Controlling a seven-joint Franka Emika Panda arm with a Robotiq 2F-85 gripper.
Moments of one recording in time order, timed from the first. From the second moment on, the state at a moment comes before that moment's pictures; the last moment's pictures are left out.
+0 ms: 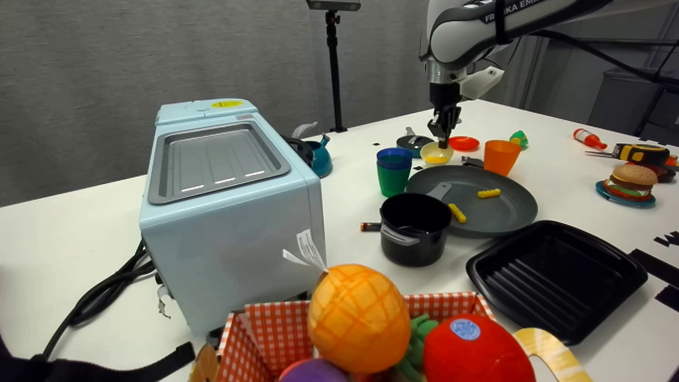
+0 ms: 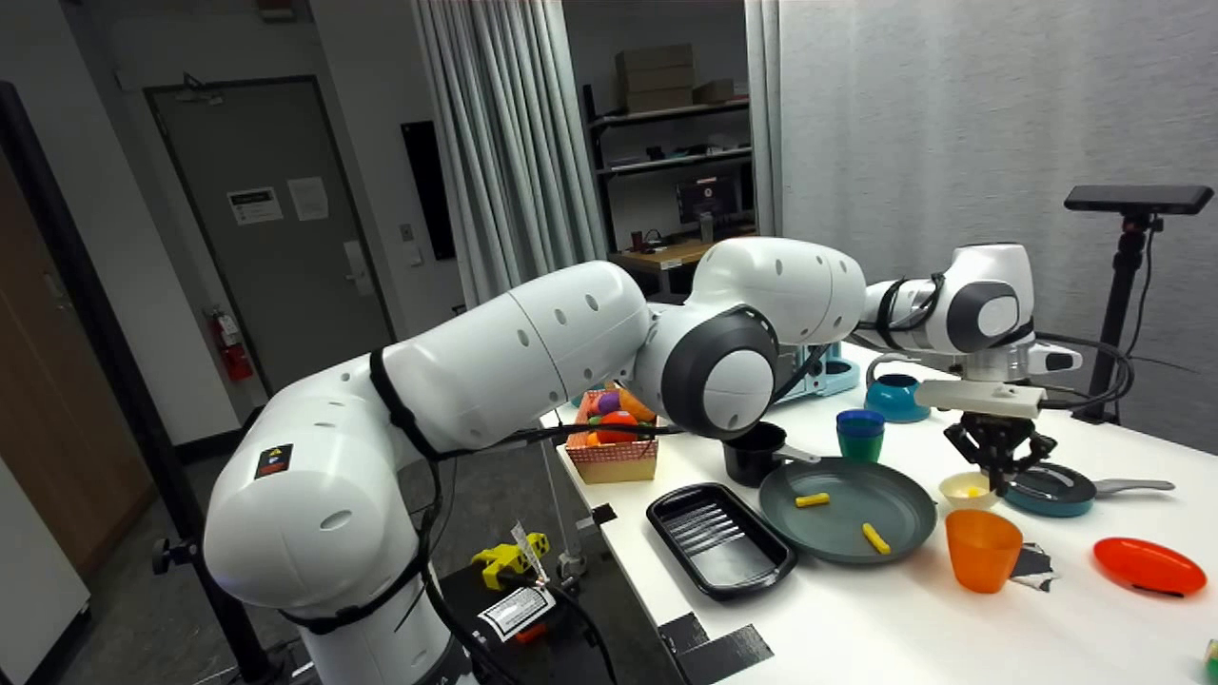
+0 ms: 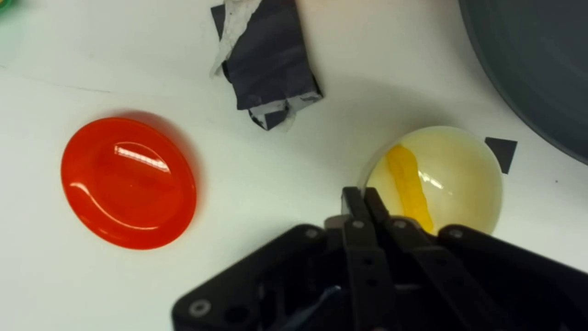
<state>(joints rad) -0.11 1.33 -0.03 -0.57 -0.14 1.89 -0.18</state>
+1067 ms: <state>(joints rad) -0.11 1.19 0.09 -0.62 -0.13 1.86 -0.28</state>
